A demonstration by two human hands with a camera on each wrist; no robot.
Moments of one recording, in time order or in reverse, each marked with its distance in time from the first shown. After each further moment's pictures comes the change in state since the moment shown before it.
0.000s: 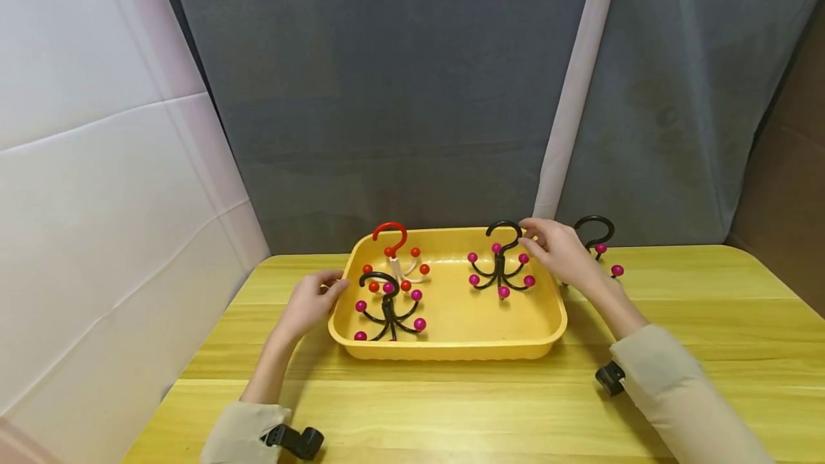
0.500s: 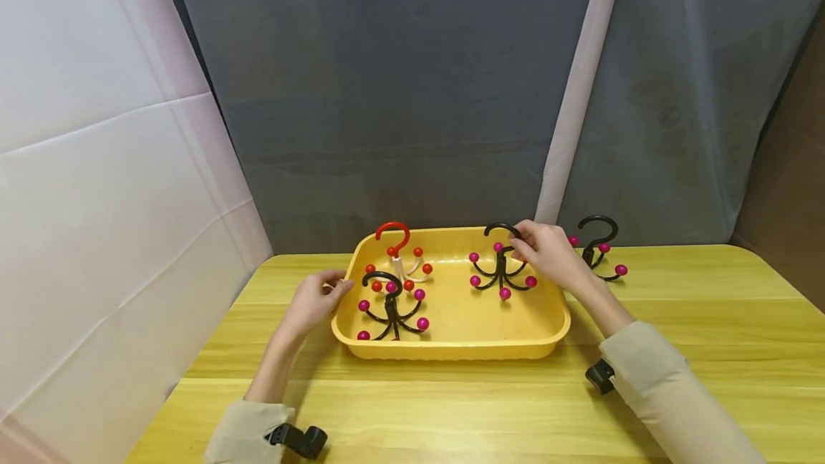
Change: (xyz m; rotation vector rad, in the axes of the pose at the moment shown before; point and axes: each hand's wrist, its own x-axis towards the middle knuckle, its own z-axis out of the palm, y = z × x) left_hand 0.003 -0.001 0.008 -0.040 0.016 -0.041; right_hand 0.005 -0.011 0.011 0.091 -0.030 0.039
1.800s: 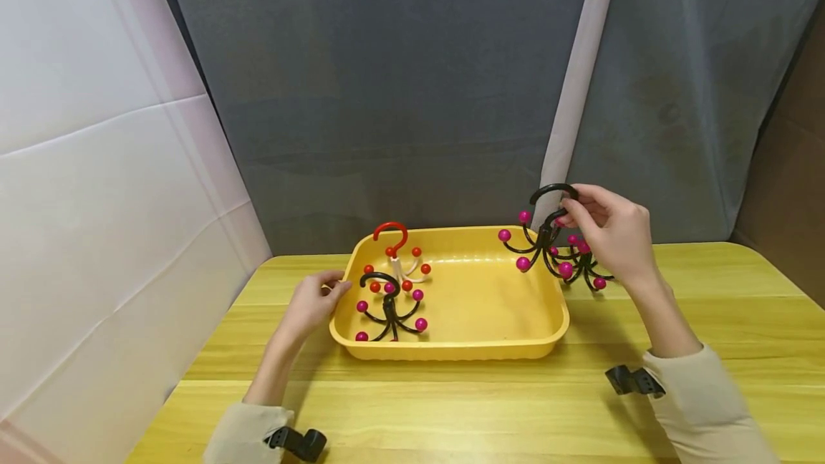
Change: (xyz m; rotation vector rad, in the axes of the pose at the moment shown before) left_hand -0.004 -0.001 -0.006 0.031 0.006 -0.023; right_hand -0.030 -0.036 -0.065 0.032 0.538 -0.213
